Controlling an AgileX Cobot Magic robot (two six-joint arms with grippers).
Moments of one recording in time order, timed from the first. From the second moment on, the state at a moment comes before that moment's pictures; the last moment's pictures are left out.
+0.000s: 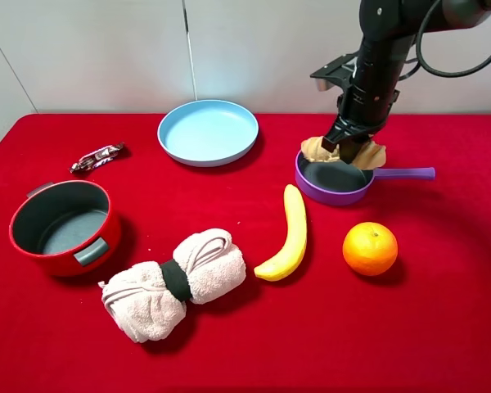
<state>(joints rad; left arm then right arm) -0.15 -0.01 -0.50 0.00 1.06 0.15 0.35 2.08 -1.56 -0.08 1.07 -0.38</state>
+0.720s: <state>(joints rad) -0.15 -0.01 -0.50 0.00 1.06 0.15 0.34 2.12 -1.56 -0.12 1.02 -0.36</state>
